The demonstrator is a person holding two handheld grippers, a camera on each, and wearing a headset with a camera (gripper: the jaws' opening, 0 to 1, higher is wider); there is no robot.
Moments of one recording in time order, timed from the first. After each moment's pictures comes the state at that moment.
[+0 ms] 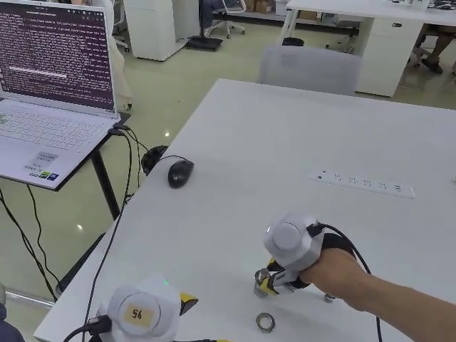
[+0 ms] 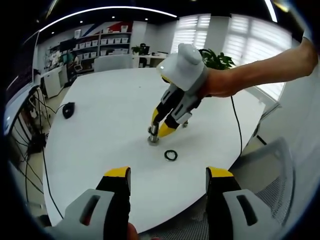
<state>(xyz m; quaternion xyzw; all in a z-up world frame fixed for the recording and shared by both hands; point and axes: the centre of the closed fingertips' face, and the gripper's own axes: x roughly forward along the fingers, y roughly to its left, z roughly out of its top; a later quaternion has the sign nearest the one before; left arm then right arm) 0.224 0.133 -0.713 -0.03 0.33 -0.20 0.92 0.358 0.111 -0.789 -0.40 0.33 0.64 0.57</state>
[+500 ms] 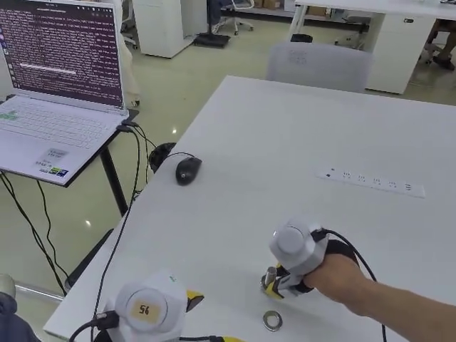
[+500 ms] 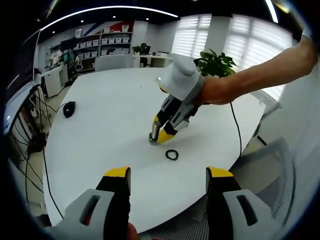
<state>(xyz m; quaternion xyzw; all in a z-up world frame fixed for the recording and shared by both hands) 0.224 0.135 -0.714 -0.03 0.33 -0.19 0.92 0.359 0.110 -0.812 -0.38 0.35 0.63 0.58</state>
